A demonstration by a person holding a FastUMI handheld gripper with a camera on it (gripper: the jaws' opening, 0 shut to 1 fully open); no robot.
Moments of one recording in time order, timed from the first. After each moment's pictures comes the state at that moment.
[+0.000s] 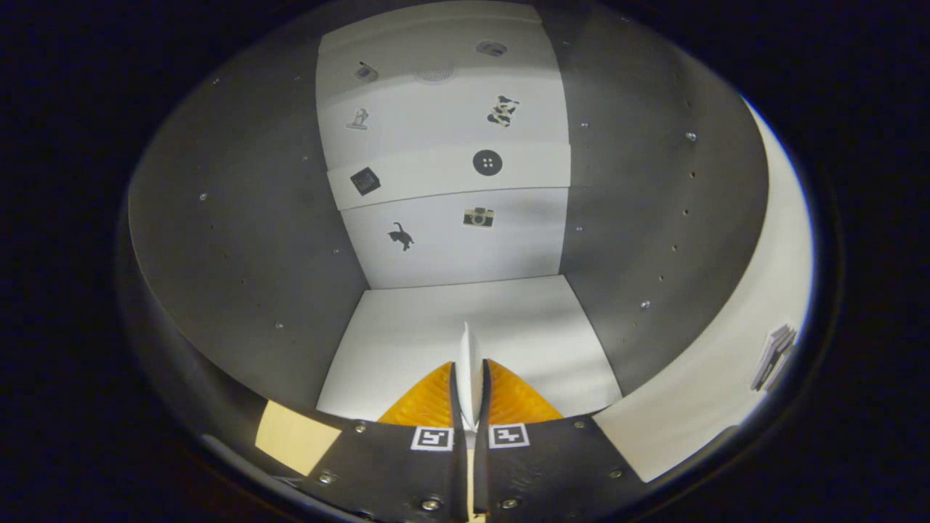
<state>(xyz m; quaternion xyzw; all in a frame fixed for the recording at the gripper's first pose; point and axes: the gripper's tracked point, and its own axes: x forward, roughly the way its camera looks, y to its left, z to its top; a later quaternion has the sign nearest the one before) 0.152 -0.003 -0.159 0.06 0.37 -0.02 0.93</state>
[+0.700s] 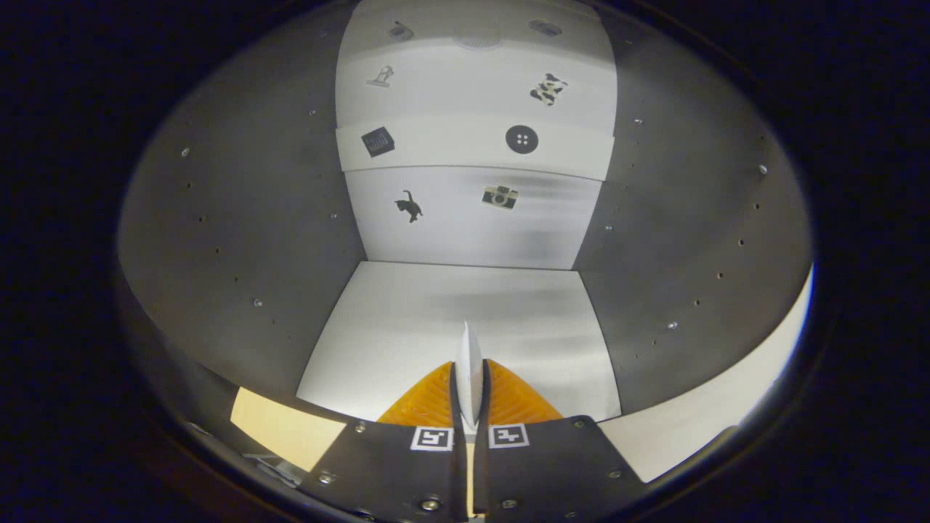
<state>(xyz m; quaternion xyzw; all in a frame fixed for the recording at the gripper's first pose) 0.163 0.013 -0.184 0.00 0.43 0.01 0.90</state>
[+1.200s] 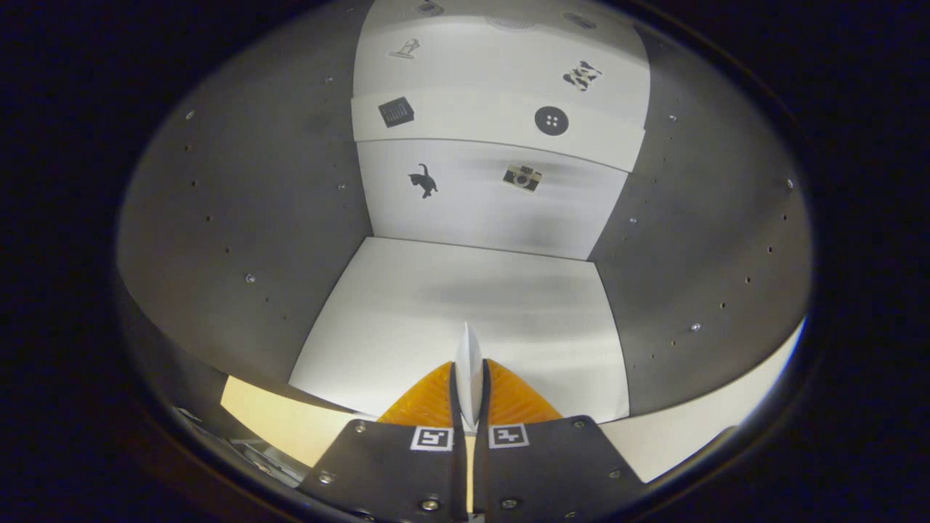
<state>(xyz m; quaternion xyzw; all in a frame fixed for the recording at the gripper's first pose) 0.162 0.024 -0.201 -0.03 0.45 0.03 0.89</state>
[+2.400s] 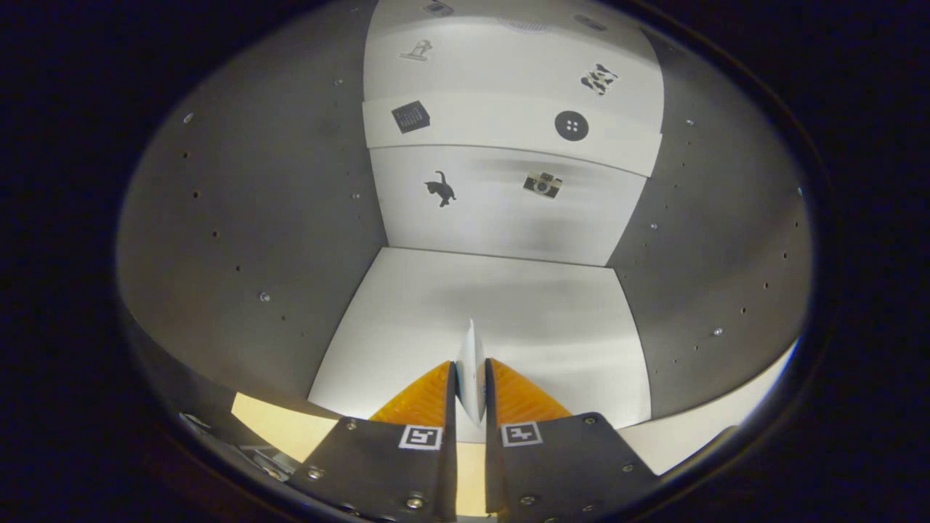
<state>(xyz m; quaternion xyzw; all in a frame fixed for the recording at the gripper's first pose) 0.173 0.051 -0.202 -0.01 0.45 0.04 0.89</state>
